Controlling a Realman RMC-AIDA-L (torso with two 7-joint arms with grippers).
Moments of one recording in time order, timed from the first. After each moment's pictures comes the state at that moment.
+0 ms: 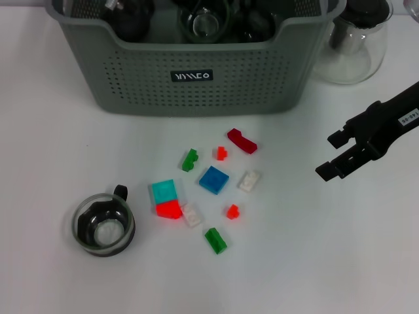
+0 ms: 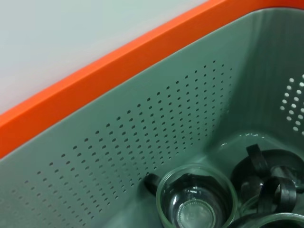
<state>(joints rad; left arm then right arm) -1.19 -2.09 1.06 0.51 2.86 0.78 -2.60 0.81 2.00 -0.96 -0.92 -2.48 -1.79 2.07</state>
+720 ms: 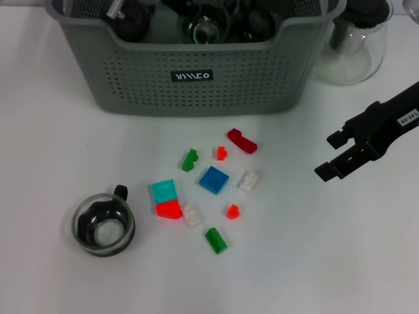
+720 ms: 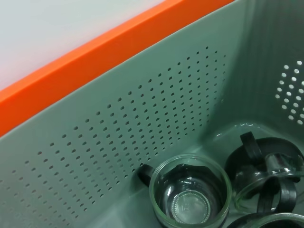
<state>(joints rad) -1.17 -2.10 1.07 0.51 2.86 0.78 -2.59 0.81 2.01 -0.96 -0.92 -2.48 -1.79 2.07</state>
